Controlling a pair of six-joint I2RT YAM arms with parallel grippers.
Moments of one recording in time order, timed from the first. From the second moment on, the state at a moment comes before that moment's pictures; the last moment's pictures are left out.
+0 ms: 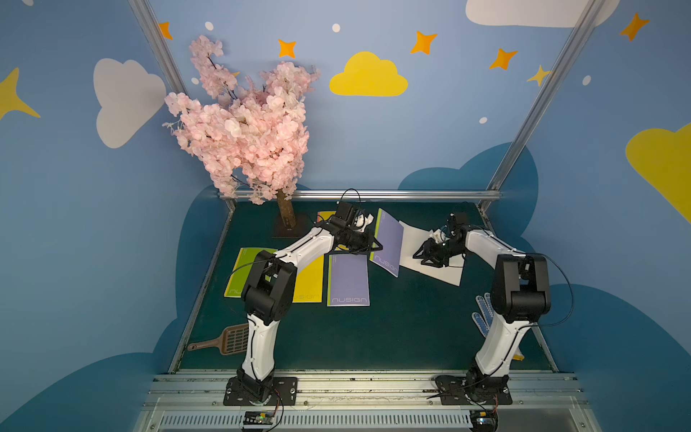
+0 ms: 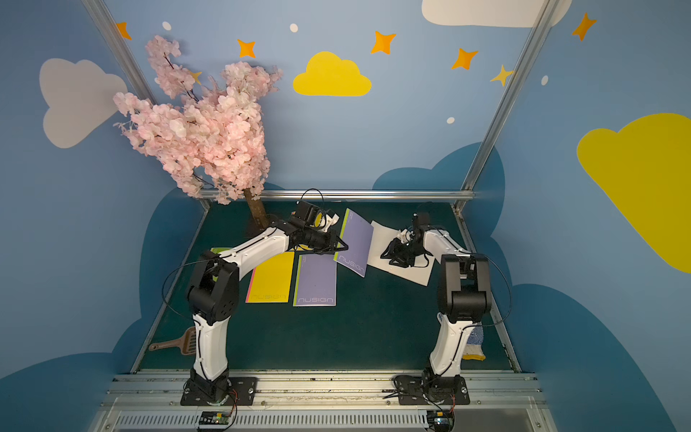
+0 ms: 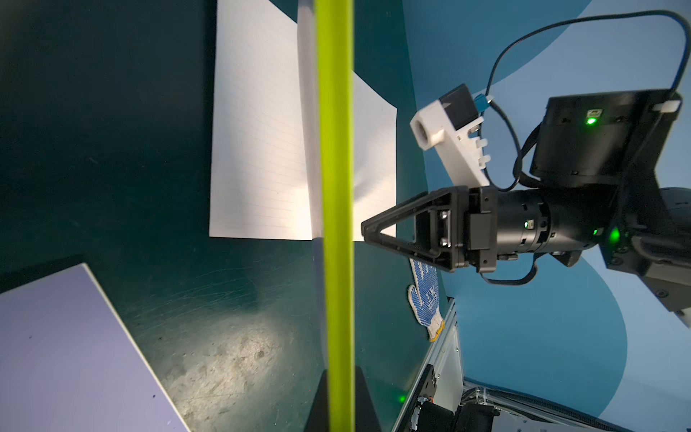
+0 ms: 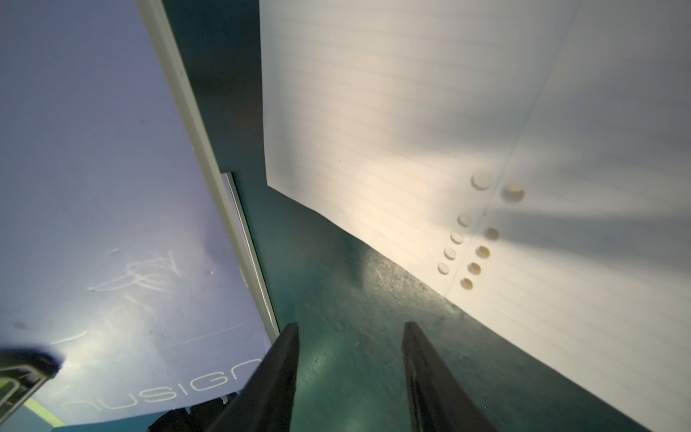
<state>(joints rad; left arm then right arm) -0.49 2.03 1.63 -0.43 0.69 -0.58 0.07 1.94 1.41 -0.76 -0.59 0.33</state>
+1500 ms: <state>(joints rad) -0.46 1.92 1.50 -0.43 0.67 -0.57 0.07 2.21 1.70 -0.90 -0.47 0.26</state>
